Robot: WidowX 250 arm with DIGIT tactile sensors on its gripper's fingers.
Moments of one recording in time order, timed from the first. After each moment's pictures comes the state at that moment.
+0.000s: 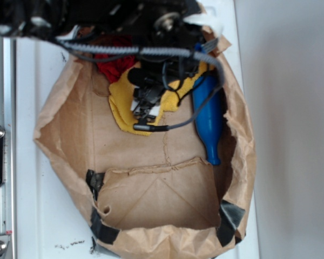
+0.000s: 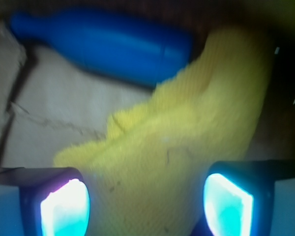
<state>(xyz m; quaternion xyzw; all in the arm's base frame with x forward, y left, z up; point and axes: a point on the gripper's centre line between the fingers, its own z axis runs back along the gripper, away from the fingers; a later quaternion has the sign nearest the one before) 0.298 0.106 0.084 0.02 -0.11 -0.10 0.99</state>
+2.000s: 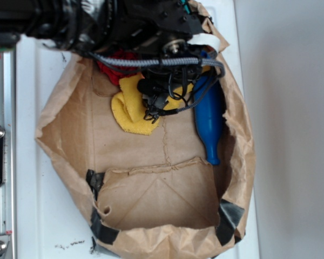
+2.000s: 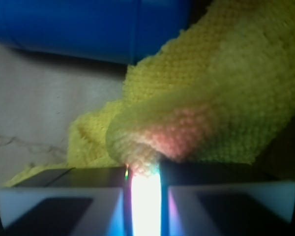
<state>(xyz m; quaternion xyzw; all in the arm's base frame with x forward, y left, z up) 0.301 0.098 0.049 0.04 -0.10 -0.08 0.99</state>
